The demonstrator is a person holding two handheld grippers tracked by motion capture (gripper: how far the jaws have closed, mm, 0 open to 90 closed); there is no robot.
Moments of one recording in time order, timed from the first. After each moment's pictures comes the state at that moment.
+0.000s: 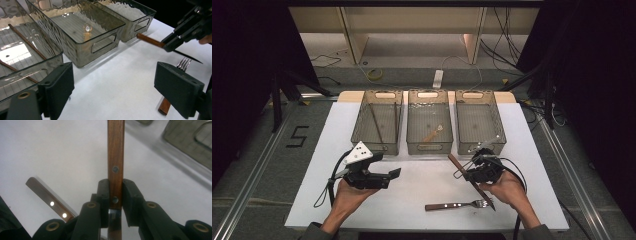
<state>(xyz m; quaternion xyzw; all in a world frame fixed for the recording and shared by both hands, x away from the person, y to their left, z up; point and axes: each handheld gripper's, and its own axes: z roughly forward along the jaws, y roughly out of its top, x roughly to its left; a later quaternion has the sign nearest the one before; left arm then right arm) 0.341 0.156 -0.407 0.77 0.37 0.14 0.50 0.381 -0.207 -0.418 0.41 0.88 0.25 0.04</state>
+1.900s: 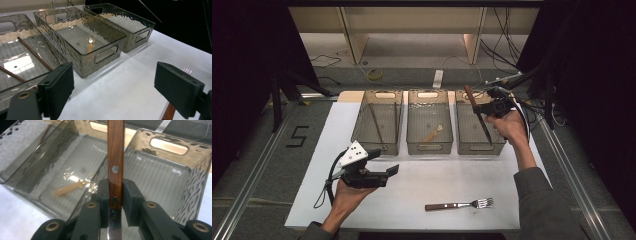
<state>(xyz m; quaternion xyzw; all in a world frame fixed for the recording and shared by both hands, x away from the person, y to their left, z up) 0.339 0.161 -0.405 0.75 0.36 0.16 0.53 0.515 -0.237 -0.331 0.50 0.79 0.34 0.14</state>
